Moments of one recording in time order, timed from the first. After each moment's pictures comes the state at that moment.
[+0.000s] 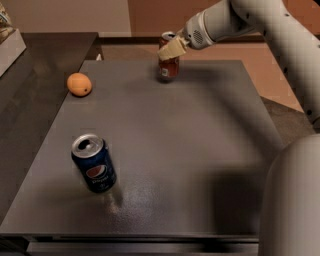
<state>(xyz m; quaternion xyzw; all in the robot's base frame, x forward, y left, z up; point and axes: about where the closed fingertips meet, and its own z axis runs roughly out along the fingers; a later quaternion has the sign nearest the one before) 0.755 -0.032 0.937 -0.47 0.74 0.20 0.43</state>
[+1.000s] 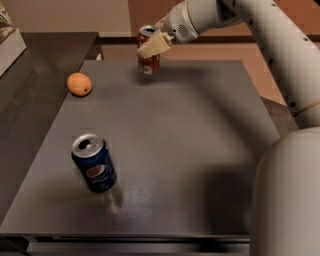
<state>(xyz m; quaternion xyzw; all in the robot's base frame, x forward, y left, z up) 0.721 0.031 0.965 -0.57 0.66 0.24 0.43</state>
